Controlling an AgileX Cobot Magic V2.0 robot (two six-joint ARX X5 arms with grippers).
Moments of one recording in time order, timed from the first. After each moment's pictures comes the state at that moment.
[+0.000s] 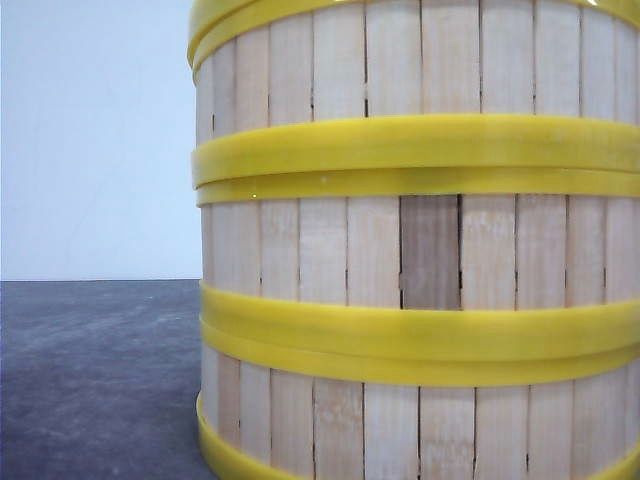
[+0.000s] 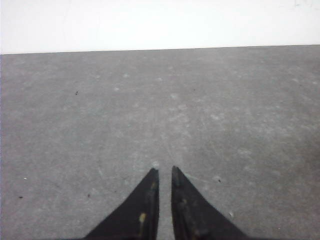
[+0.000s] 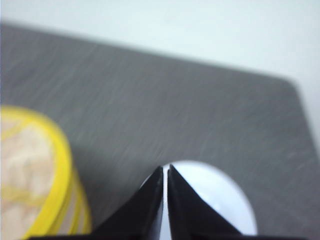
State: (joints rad) left arm 0.01 0.00 0.03 -0.18 0.10 0.03; right arm 0.73 0.60 1.17 -0.97 0.58 0.18
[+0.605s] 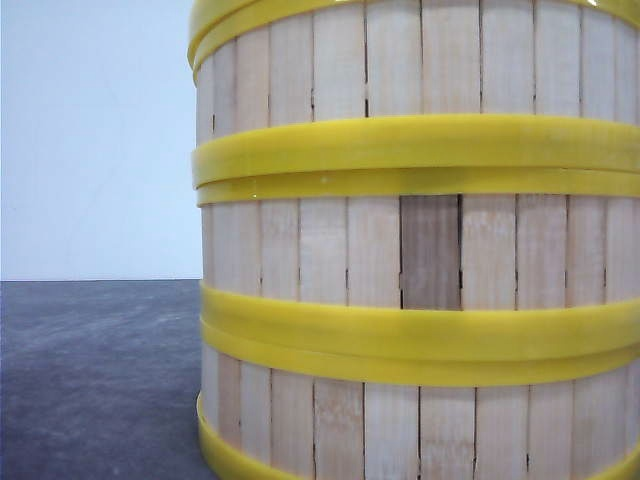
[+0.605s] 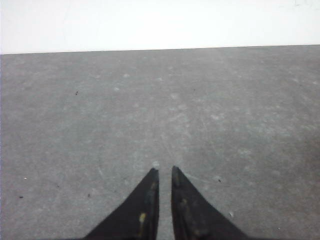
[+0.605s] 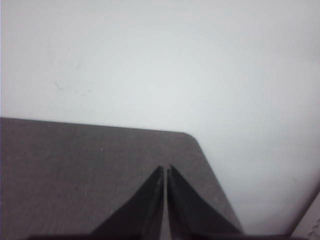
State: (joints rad) left arm 0.01 0.00 0.03 -0.18 0.10 0.03; right arm -0.07 0.44 0.71 -0.32 0.09 -0.13
